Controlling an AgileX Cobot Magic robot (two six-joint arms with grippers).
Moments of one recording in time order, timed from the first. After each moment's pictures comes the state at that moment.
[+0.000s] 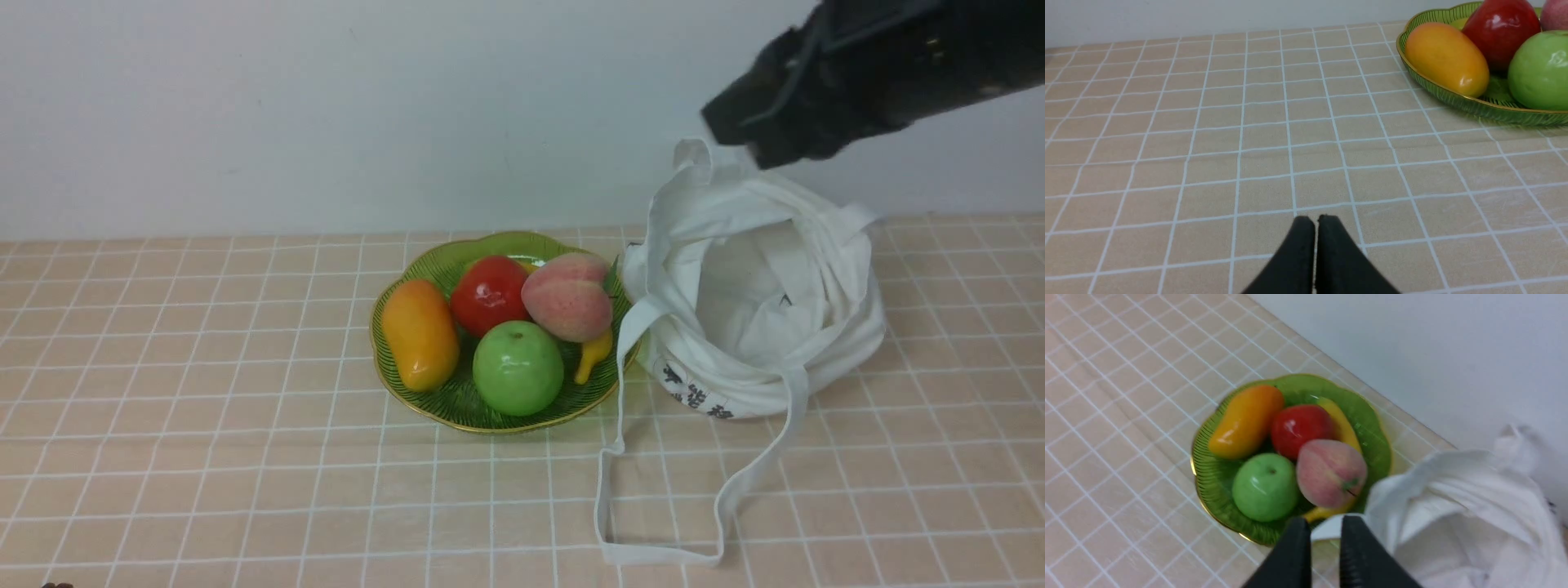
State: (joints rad) right arm 0.43 1.35 -1.49 0.19 0.98 -0.38; left arm -0.05 -0.01 0.03 -0.02 0.38 0.04
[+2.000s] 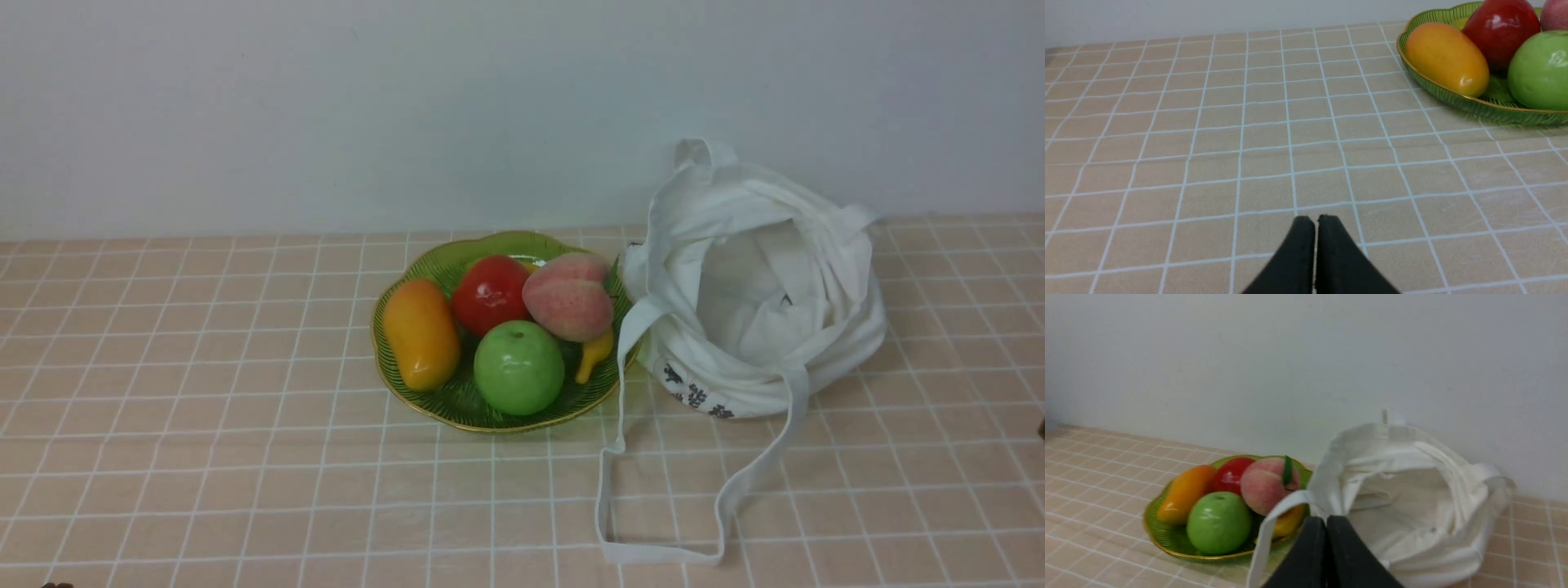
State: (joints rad) right arm 0.34 0.29 -0.26 -0.02 0.24 0.06; left arm -0.05 -0.01 0.03 -0.02 0.38 0.04
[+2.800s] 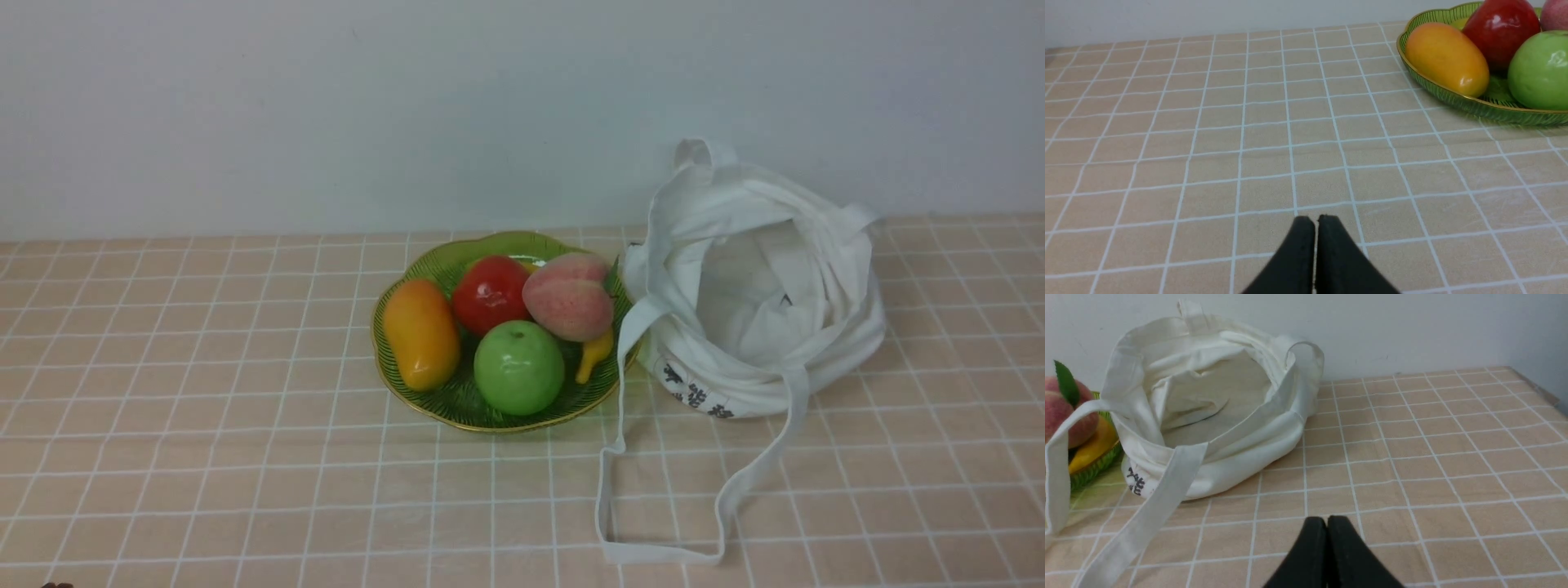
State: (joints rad) right arm -0.03 -0.01 0.03 0.01 0.36 0.05; left arm -0.05 -0.01 0.03 -0.02 0.38 0.04
